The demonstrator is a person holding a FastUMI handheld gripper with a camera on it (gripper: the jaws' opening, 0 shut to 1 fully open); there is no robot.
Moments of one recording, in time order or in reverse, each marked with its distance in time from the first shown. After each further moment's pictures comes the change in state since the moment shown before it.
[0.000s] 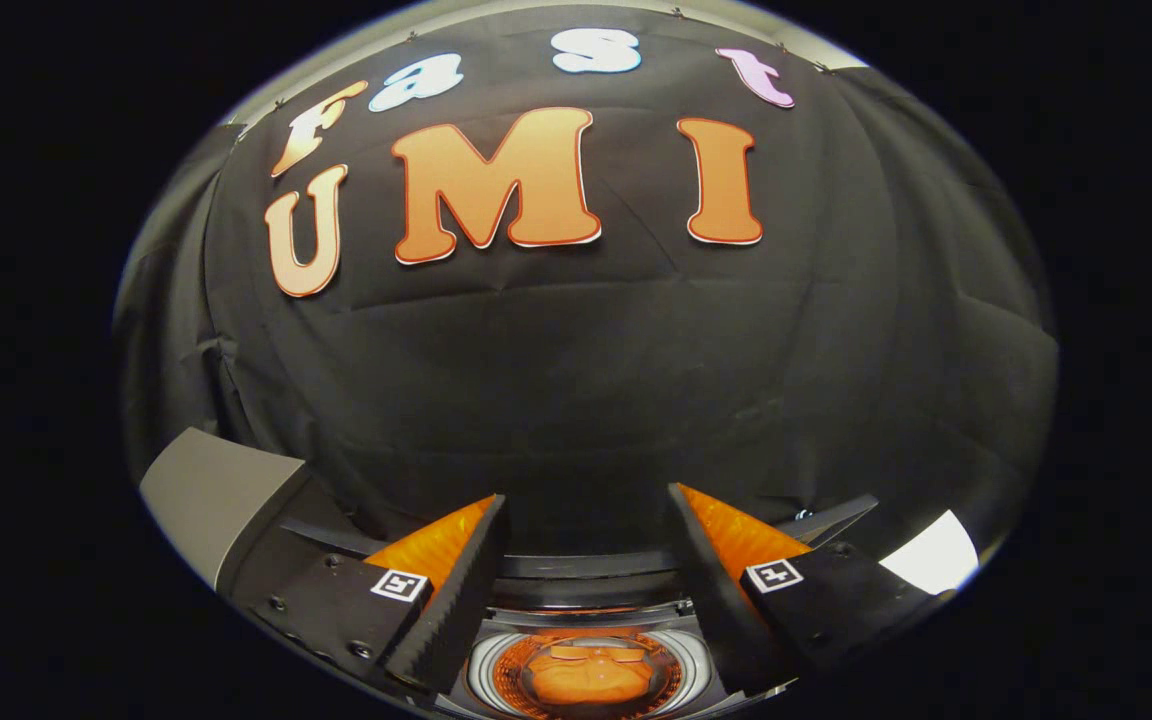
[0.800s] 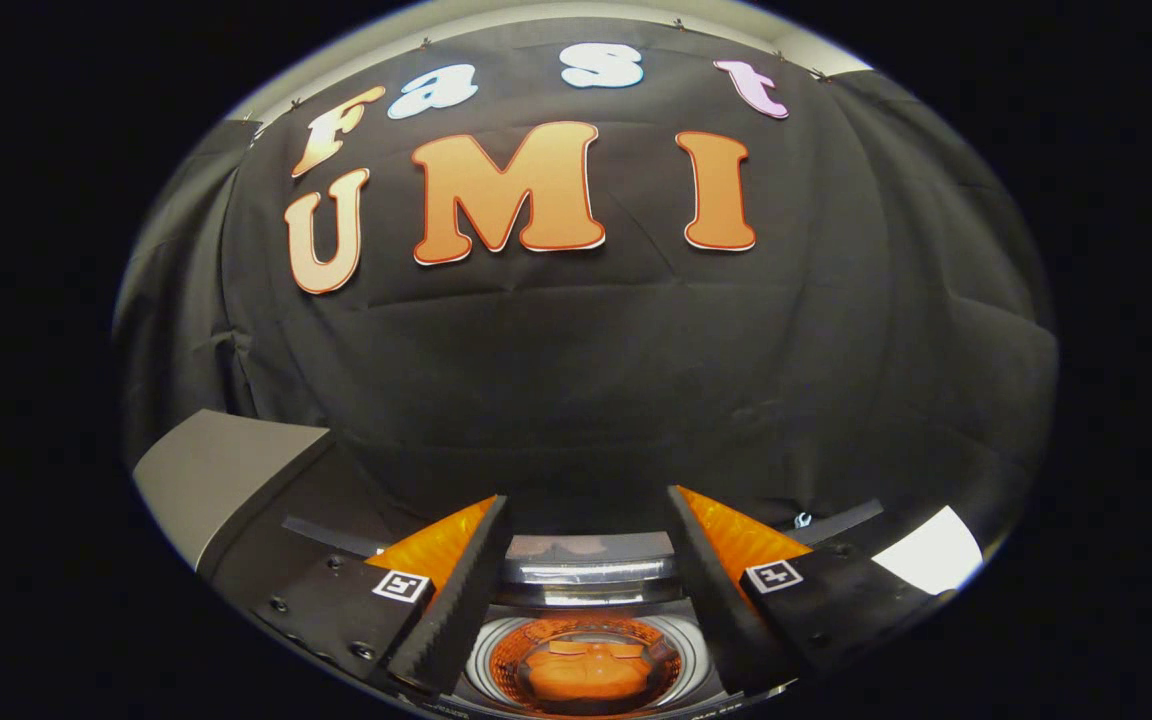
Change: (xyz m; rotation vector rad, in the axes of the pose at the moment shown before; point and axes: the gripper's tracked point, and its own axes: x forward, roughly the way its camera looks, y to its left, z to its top) arm -0.039 0.002 -0.033 -0.017 -0.030 0.010
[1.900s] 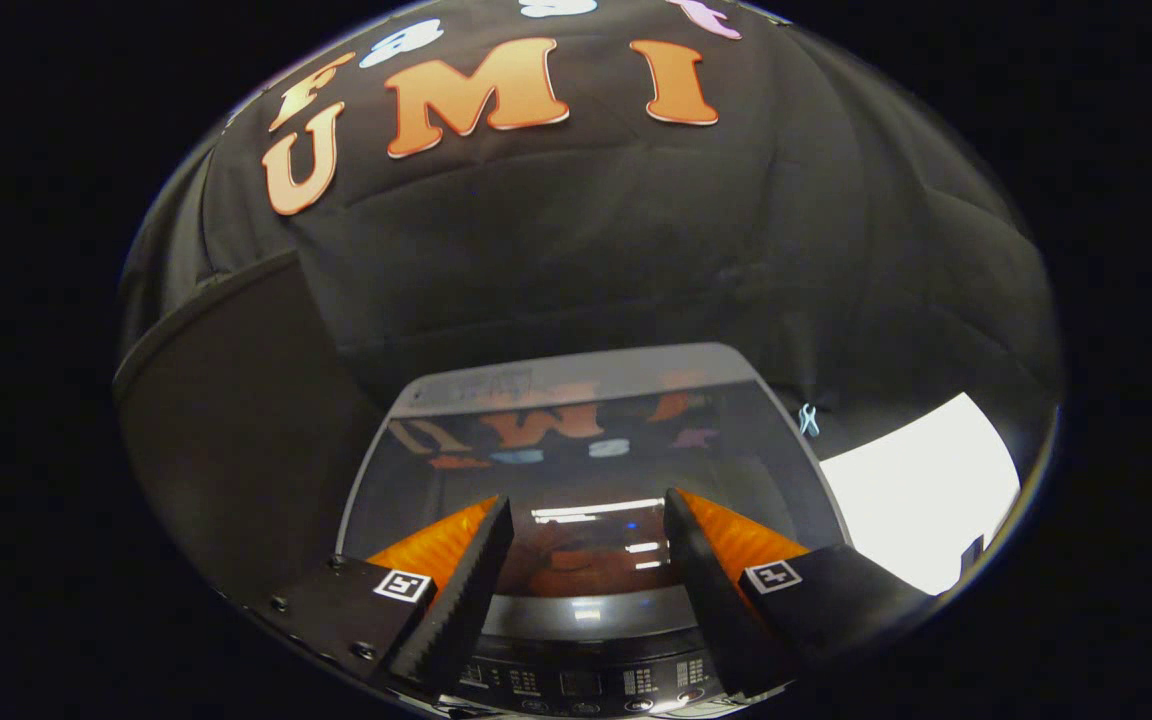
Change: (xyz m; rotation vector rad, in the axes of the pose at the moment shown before) arm -0.012 -0.012 -0.195 0.093 0.282 -0.011
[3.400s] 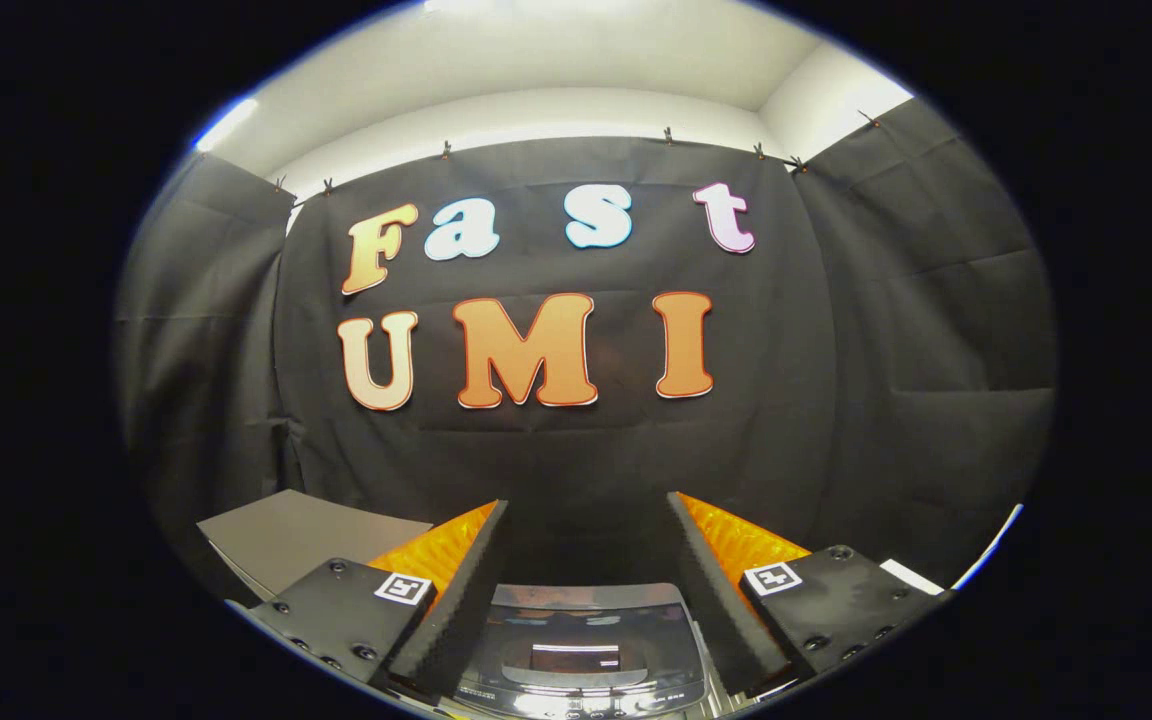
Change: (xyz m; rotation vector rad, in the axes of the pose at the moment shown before) arm -0.318 0.024 0.250 -0.103 -0.602 0.038
